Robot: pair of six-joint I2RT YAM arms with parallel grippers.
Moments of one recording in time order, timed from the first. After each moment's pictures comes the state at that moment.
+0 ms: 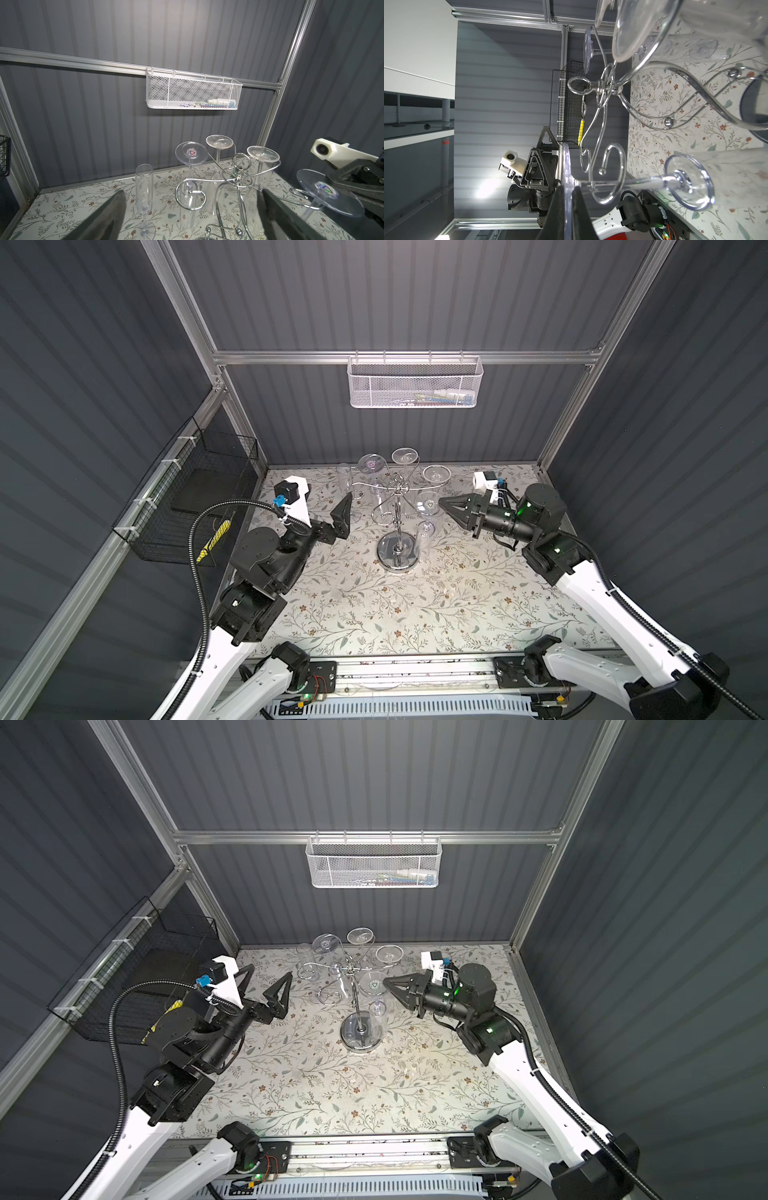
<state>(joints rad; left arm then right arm) -0.57 0.71 0.98 -0.17 -0.14 -0.11 0.47 1.07 1.02 0.02 -0.68 1.44</state>
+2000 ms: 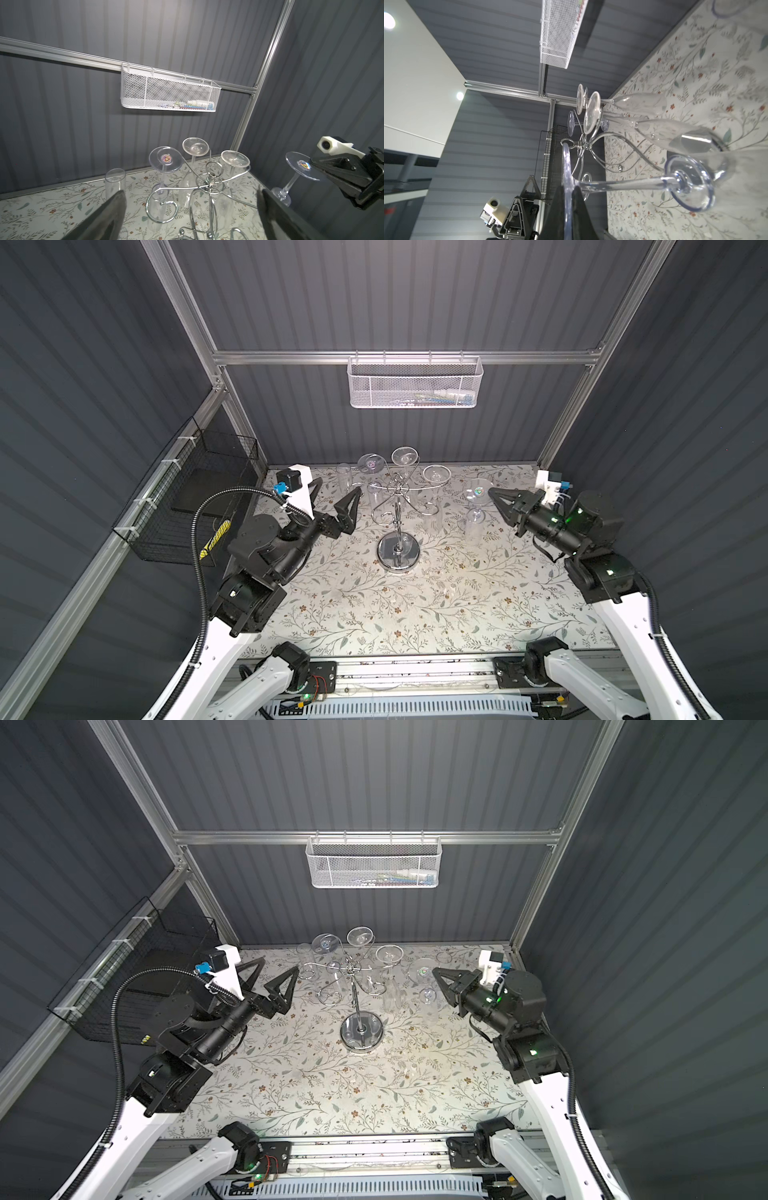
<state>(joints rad) -0.57 0.80 1.12 -0.22 -0.01 -0.22 0.21 0.85 1.12 -0.33 -0.49 1.24</state>
